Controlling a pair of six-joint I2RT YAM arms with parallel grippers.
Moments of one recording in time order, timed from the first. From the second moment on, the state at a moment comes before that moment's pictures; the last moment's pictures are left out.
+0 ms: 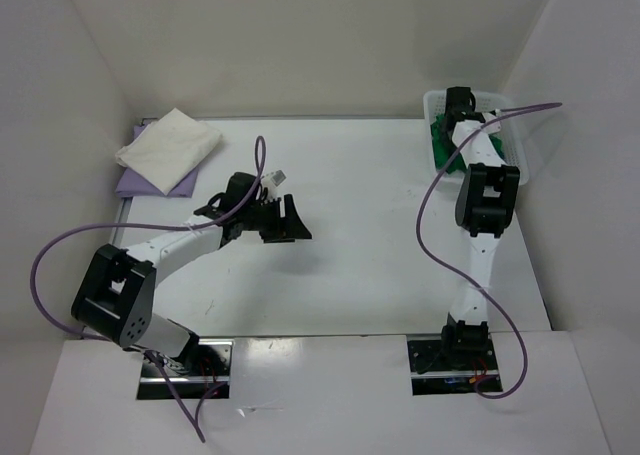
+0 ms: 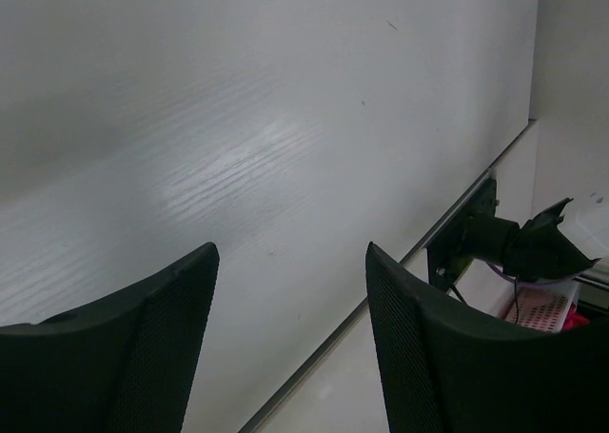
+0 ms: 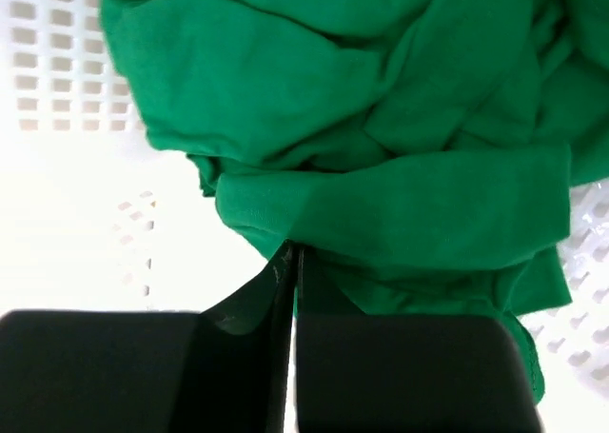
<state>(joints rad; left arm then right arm) -0.43 1.46 0.85 -0.14 0.54 -0.61 -0.09 2.38 2.10 -0.59 0.38 1.23</state>
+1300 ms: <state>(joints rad) 0.21 1.16 0.80 -0.25 0.48 -0.69 0.17 1.49 1.12 -0.16 -0.46 0.93</state>
